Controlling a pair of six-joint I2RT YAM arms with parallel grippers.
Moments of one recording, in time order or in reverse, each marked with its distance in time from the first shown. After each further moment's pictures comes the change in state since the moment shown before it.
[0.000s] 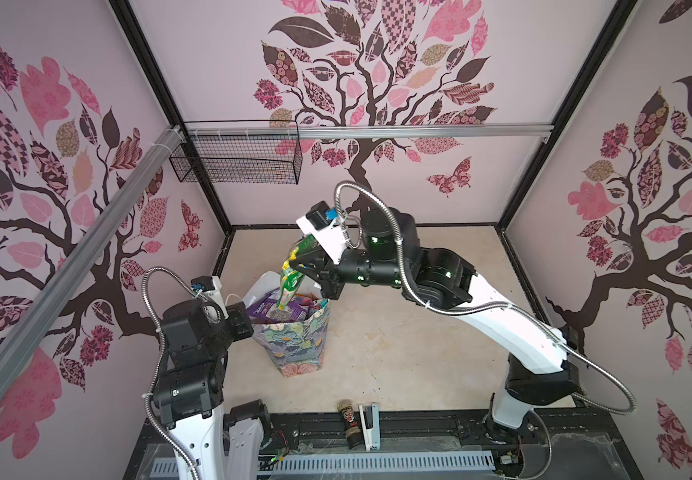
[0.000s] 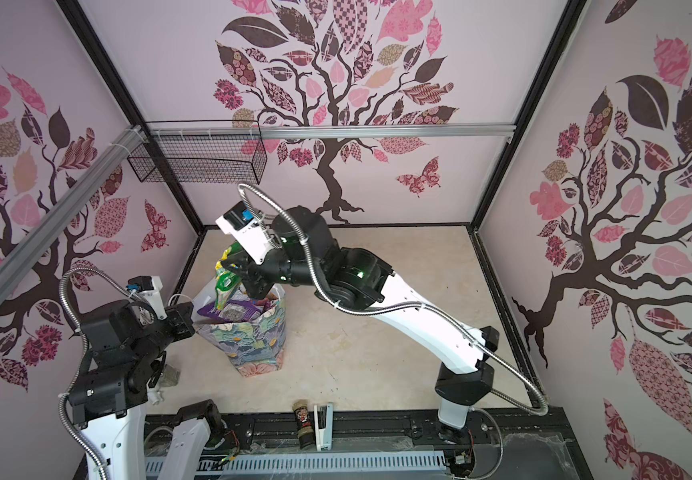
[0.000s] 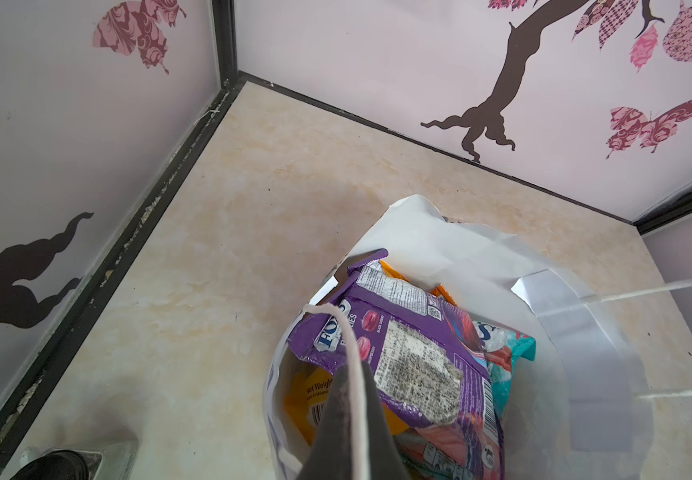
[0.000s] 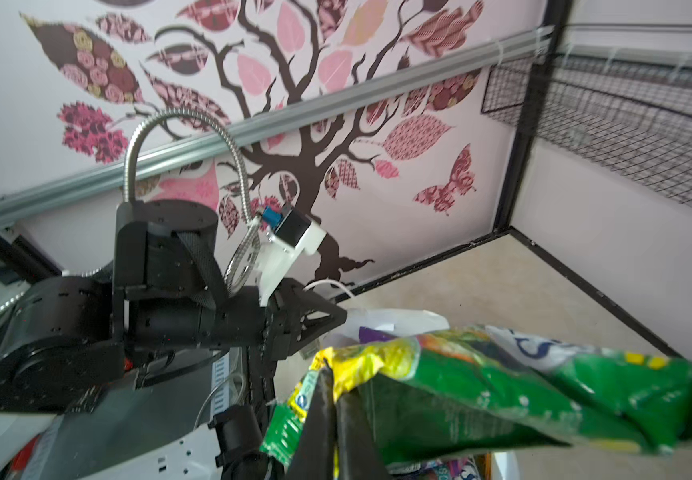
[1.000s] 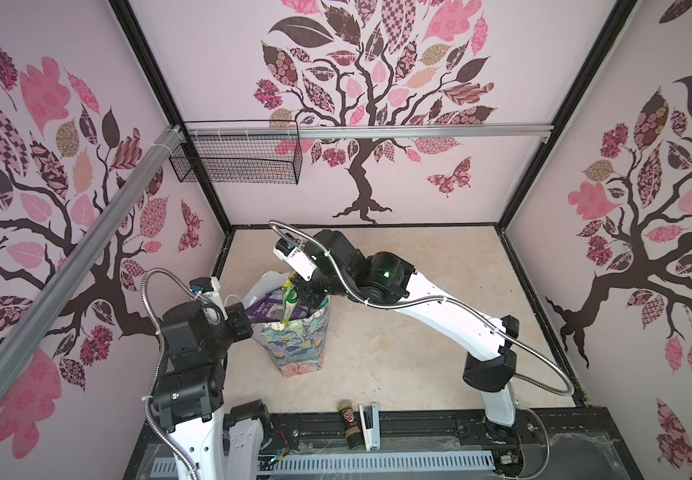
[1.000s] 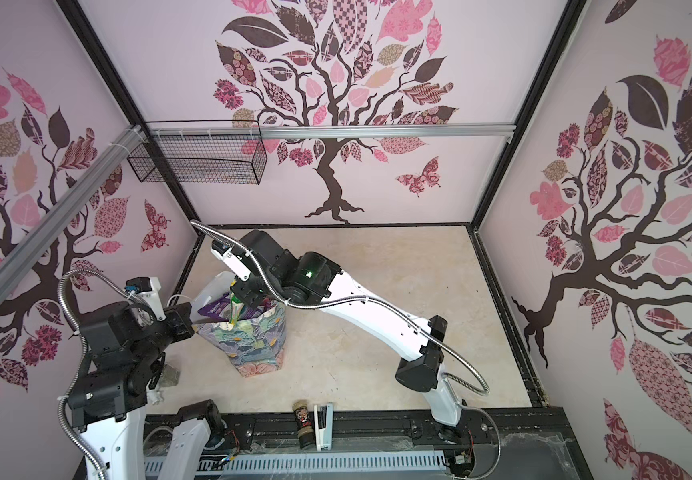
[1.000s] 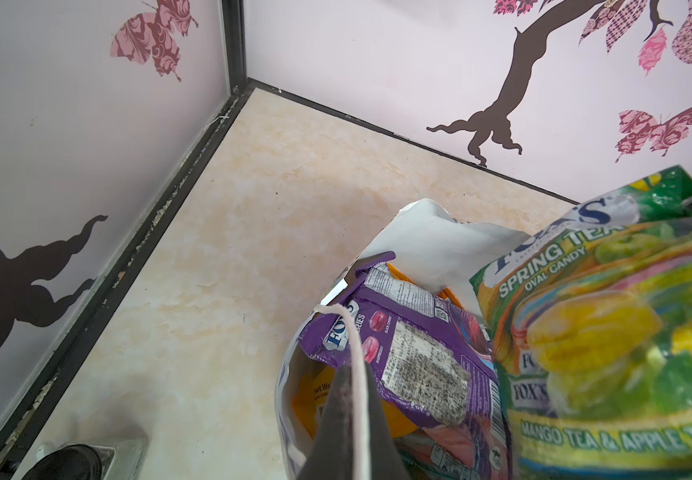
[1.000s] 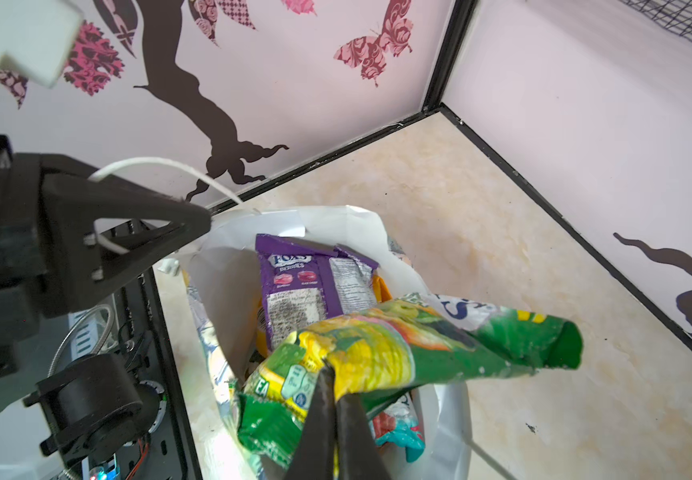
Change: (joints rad) left arm -0.006 -0.013 0.000 0.000 -0.027 0.000; right arm -0.024 0.233 0.136 -0.229 0.249 -0.066
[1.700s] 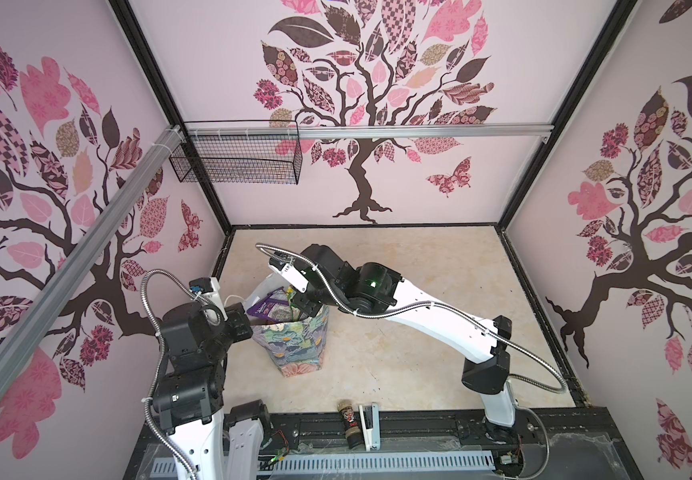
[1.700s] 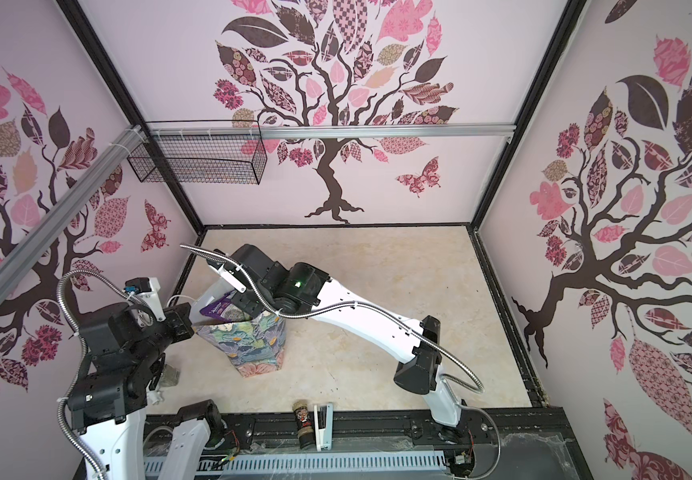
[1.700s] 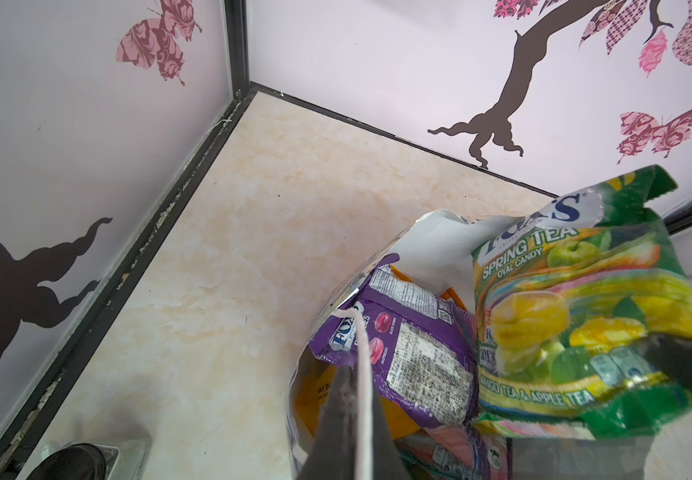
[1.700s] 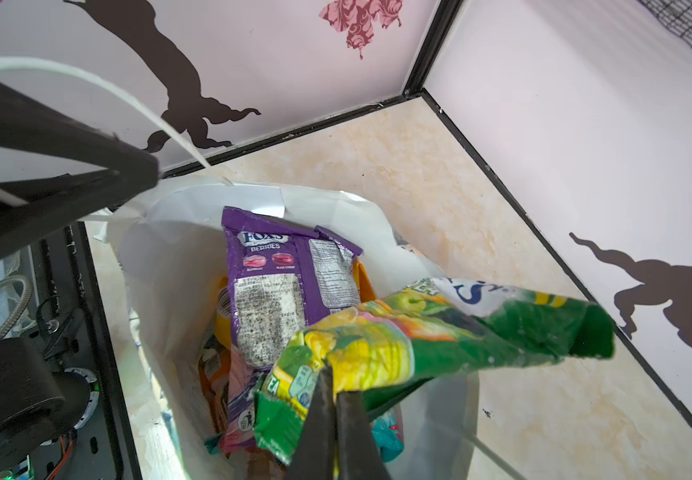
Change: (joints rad) left arm -0.005 -0.008 0.000 0.001 -0.012 0.000; right arm 0.056 0.000 -0.105 0.043 0.124 -0.111
